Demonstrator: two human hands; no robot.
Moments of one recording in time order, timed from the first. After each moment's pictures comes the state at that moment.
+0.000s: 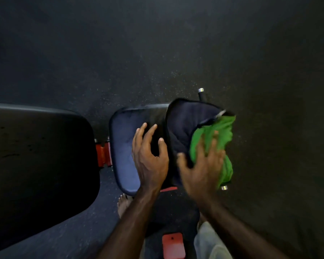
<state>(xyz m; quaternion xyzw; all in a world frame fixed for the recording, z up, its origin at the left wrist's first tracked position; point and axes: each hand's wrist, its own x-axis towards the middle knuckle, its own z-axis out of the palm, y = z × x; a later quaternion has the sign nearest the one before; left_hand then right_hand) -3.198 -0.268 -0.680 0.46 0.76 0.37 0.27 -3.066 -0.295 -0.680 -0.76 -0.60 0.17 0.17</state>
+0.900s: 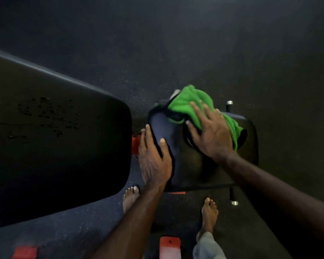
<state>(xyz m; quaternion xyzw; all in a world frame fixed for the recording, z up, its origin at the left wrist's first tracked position) -3.270 -0.290 -0.713 0.39 0.84 0.30 0.22 -3.122 -0.173 -0.685 -0.56 -0.81 0.12 0.05</state>
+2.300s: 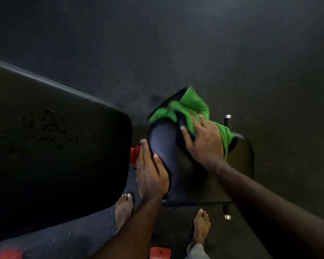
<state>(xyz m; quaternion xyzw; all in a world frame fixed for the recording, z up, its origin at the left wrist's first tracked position) -3.264 -0.292 -0.717 0.35 0.86 0.30 0.23 -3.145 -0.152 -0.684 -0.59 -0.80 0.12 0.06</state>
